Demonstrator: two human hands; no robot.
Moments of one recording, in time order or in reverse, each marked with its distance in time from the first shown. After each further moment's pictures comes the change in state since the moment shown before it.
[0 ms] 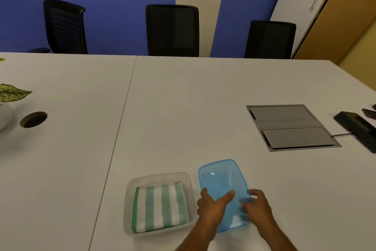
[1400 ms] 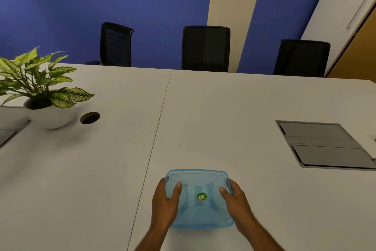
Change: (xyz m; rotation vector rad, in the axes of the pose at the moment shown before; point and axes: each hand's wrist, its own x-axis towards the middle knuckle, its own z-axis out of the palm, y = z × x) left_hand -0.050 -0.017 -0.206 0.073 0.511 0.550; right_hand -0.088 -0.050 0.116 0.050 -0.341 -0.299
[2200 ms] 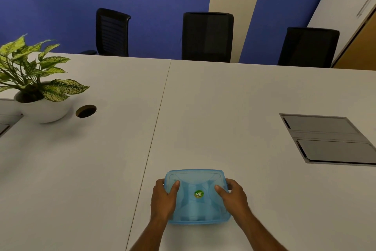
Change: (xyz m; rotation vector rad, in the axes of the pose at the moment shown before) left_hand 0.041 -0.040 0.015 0.109 -0.021 -0.220; right_hand 0.027 0.005 0.014 -0.204 0.071 0.061
